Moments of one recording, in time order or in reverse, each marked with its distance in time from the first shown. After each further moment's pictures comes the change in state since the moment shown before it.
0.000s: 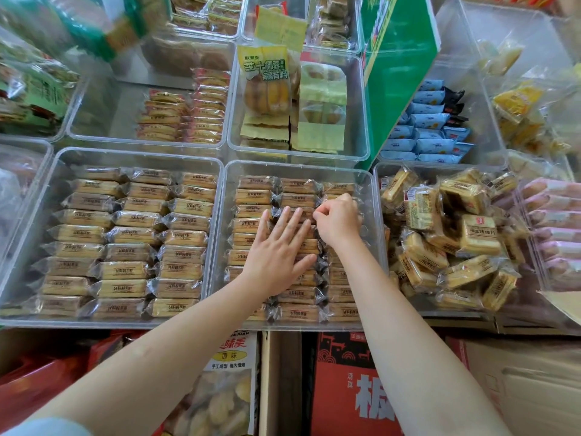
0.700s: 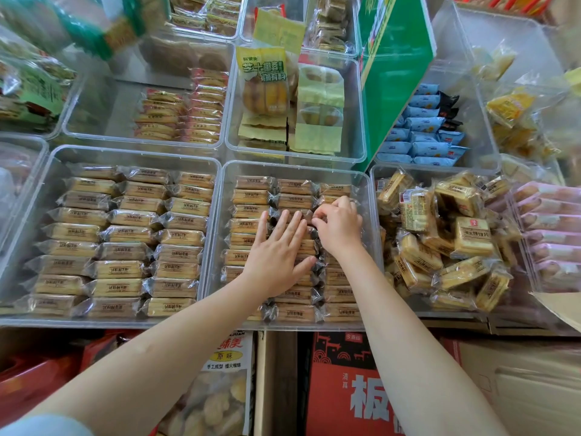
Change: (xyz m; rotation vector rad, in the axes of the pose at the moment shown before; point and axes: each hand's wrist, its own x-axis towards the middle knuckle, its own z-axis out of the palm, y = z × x) left_hand 0.002 0.006 -0.002 -0.017 -0.028 -0.018; right_hand -0.006 0.014 -0.003 -0.151 0.011 -0.160
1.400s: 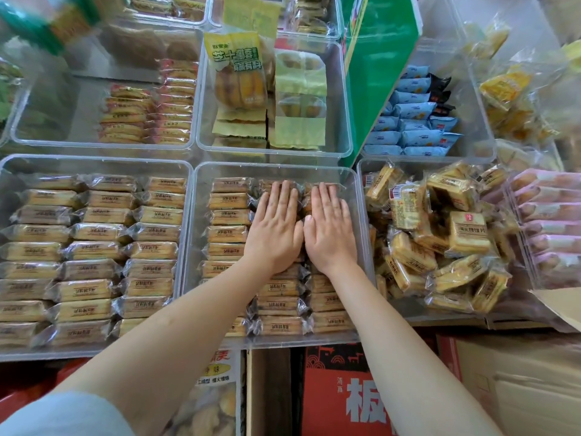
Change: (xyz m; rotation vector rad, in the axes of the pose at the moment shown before) left_hand 0.065 0.008 0.008 -0.146 0.101 -0.083; right_hand 0.000 0.036 0.033 -0.088 0.057 -0.200
